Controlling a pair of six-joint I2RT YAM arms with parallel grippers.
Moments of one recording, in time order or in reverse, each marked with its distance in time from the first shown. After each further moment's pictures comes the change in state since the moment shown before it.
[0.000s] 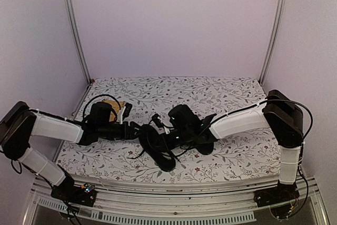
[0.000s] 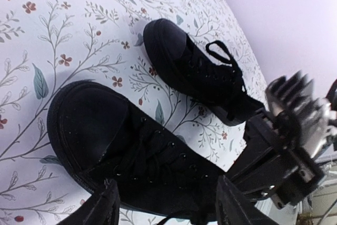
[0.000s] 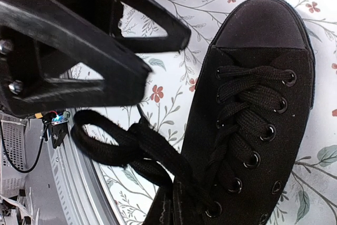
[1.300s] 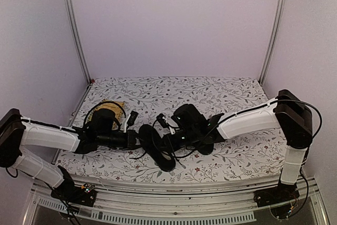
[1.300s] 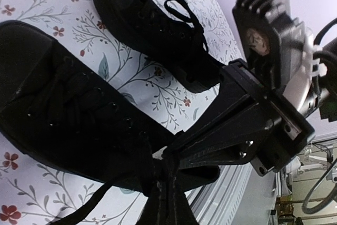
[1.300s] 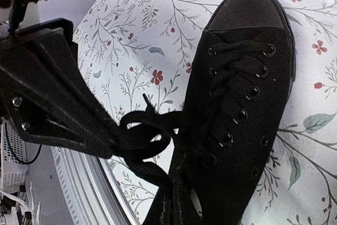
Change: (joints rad) left arm -0.171 -0.139 -0.052 -0.050 -0.028 -0.154; right arm 0.001 -0.089 -0.074 -0.024 0.011 0.000
